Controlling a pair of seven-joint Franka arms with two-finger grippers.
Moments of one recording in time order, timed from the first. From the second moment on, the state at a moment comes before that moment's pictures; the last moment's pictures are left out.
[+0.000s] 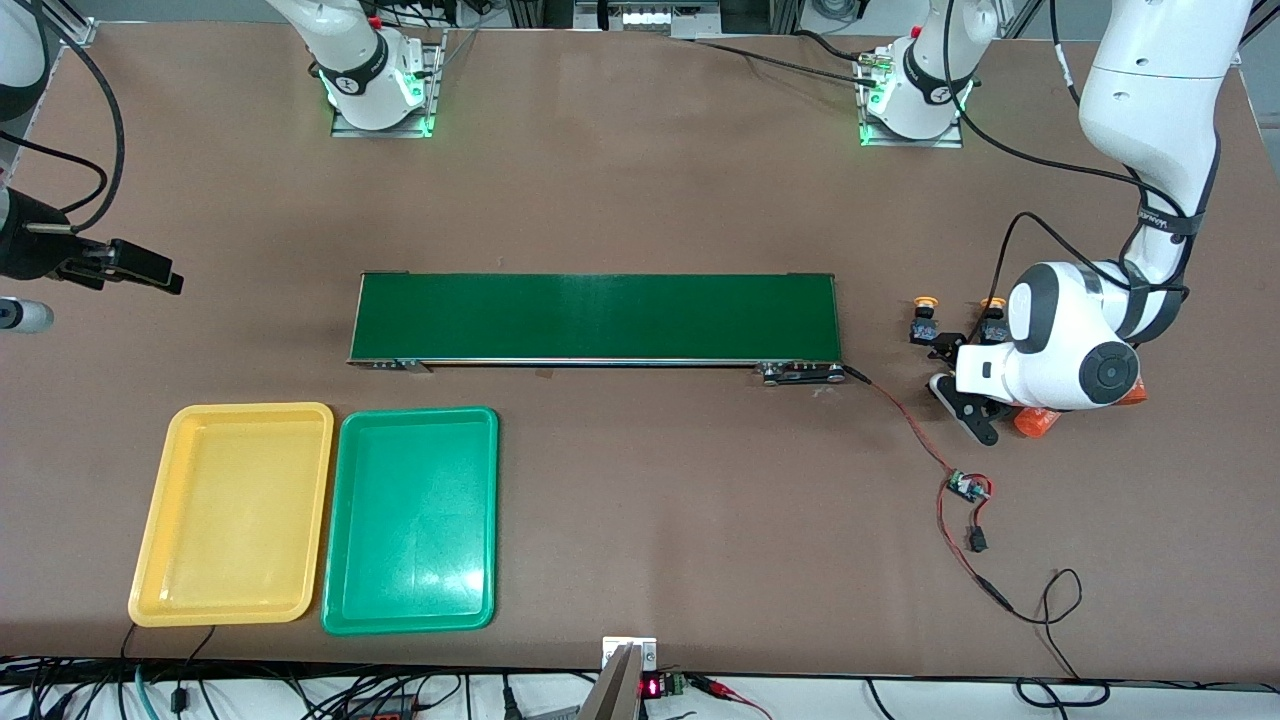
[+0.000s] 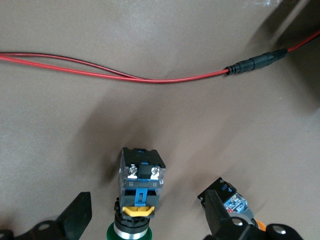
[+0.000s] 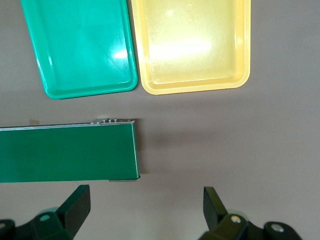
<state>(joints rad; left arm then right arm) 0.04 0.56 -0.04 -1.89 -0.06 2.17 0.88 -0.12 0.13 0.06 -1.56 0.04 1.59 0.01</state>
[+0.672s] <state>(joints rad) 0.04 0.60 -0.03 -1.89 -0.06 2.25 0.90 -0.12 0.13 0.07 -1.56 0.04 1.59 0.01</state>
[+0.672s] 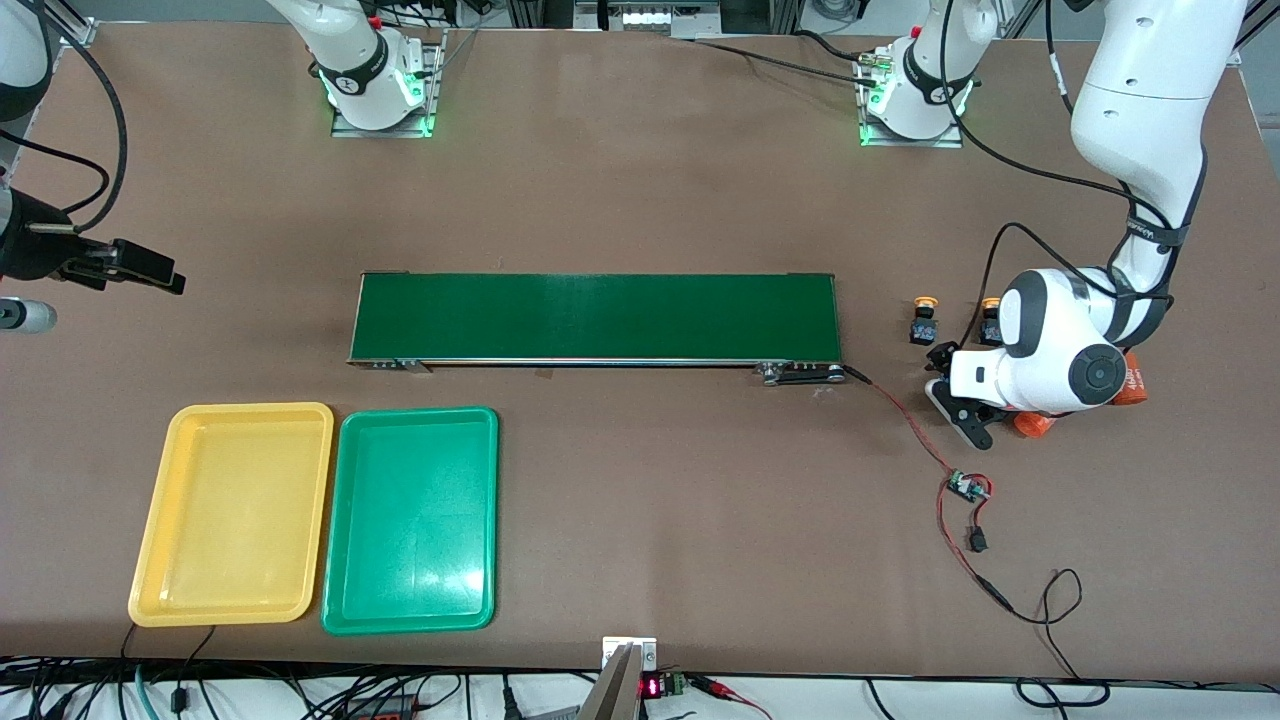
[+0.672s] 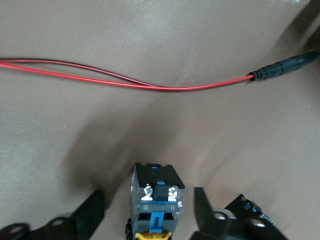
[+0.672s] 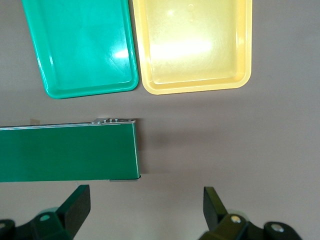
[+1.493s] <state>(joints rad) 0.04 0.47 -0.09 -1.88 0.02 2.18 0.94 -0.12 0.13 0.07 -1.56 0.04 1.59 0.01</state>
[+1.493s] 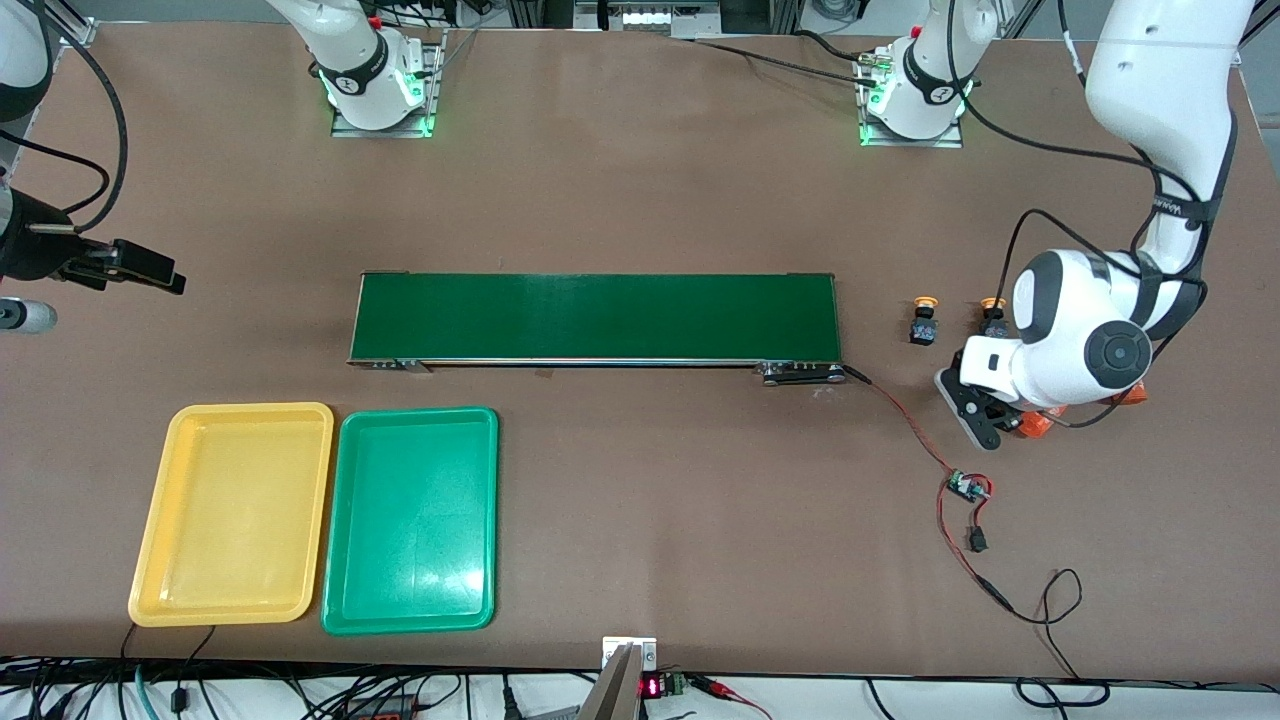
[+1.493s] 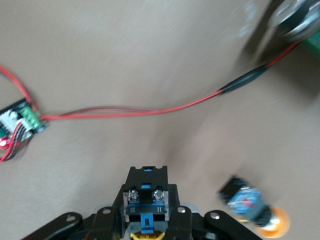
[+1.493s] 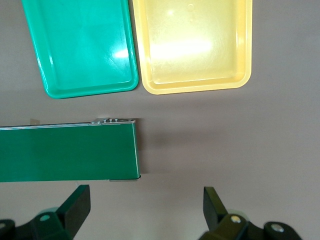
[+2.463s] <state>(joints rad) -0.15 0.37 -0.31 -1.99 0.01 2.15 -0.20 -0.12 0.14 0.07 -1.56 0.04 1.59 0.01</state>
